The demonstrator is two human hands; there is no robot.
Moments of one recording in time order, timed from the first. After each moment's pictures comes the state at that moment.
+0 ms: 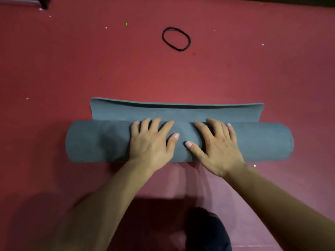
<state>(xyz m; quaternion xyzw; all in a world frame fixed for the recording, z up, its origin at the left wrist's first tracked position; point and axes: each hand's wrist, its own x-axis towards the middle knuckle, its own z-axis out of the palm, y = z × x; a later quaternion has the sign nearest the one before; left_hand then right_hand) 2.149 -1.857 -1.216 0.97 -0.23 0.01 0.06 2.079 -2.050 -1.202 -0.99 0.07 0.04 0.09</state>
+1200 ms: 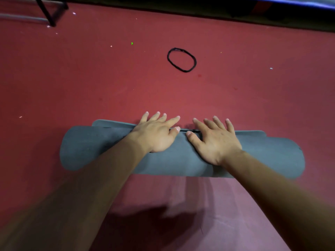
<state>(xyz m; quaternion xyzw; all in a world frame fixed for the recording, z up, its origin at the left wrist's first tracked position) 2.288 -1.889 -1.219 0.93 -0.27 -0.24 0.06 2.209 -2.083 -1.219 -0.99 0.07 0.14 0.06</state>
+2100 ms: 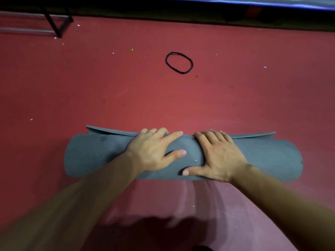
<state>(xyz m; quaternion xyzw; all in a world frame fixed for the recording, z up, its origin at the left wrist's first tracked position) 2.222 -1.861 -1.208 0.92 -0.37 -0.12 0.04 2.142 -2.082 -1.206 -0.99 -0.06 0.11 0.00</state>
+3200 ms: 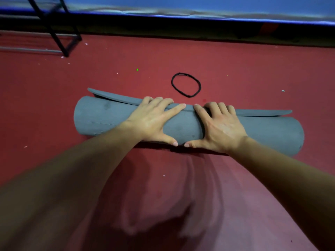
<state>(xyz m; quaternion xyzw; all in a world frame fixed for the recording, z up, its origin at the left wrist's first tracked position) 2.407 -1.902 -1.182 0.91 -0.41 0.03 -0.08 2.325 -2.129 -1.183 -0.99 -0.09 -0.04 -0.05</state>
